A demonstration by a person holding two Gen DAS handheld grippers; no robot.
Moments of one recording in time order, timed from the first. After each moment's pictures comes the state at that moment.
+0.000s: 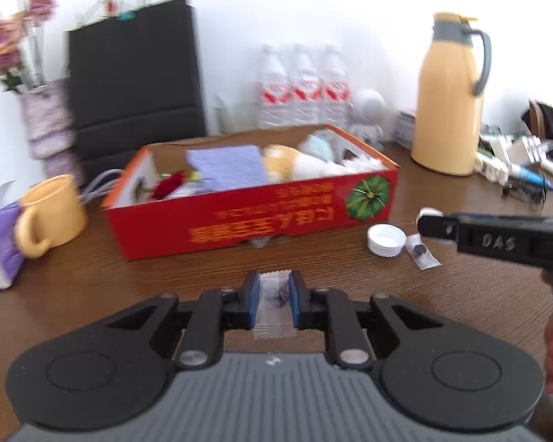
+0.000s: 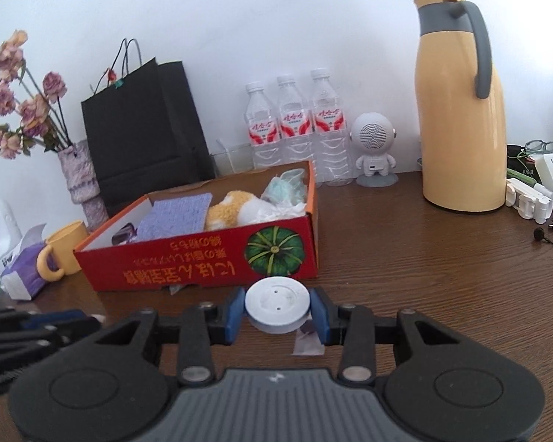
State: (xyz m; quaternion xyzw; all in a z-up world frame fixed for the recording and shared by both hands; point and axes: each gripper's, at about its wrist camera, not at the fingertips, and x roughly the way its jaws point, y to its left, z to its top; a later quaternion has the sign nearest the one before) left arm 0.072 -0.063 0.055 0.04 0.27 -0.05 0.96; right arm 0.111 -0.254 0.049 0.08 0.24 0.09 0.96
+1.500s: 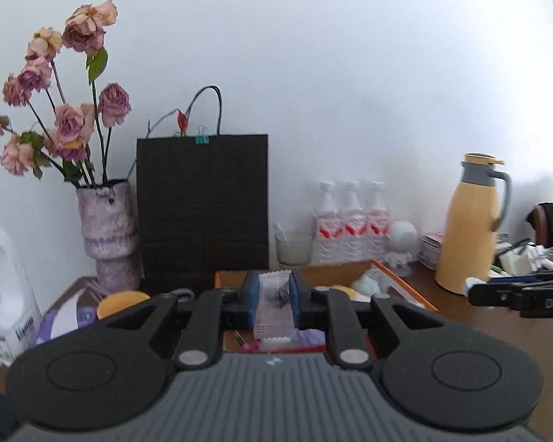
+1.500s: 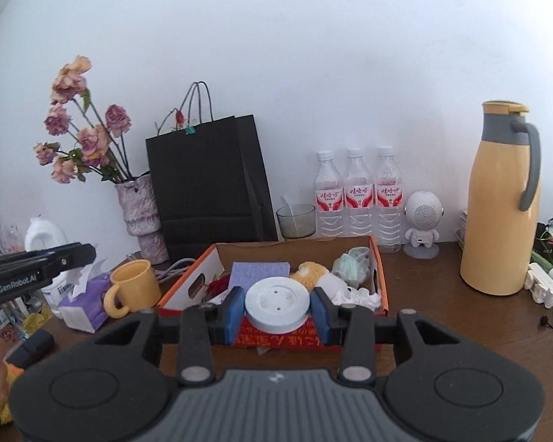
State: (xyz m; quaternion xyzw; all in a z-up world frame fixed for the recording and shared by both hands) left arm 0.114 0.034 0.178 0.02 0.12 -0.04 0.99; right arm 0.123 -0.214 0.178 0.08 0.22 0.13 0.96
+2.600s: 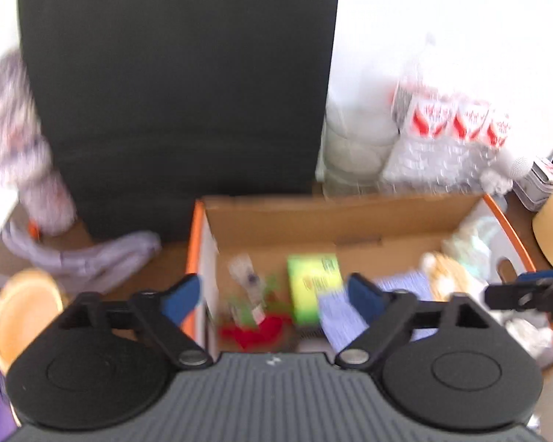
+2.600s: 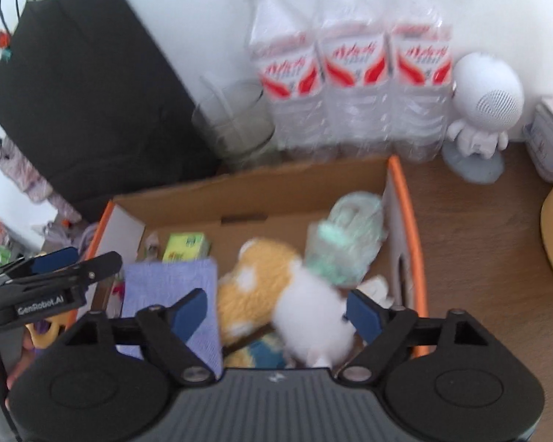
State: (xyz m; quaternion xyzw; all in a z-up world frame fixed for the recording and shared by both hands) left arm 0.385 0.031 0.101 -0.02 0.44 -0.02 0.90; right arm 0.404 -0.218 0.104 0.11 0.52 0.12 0.84
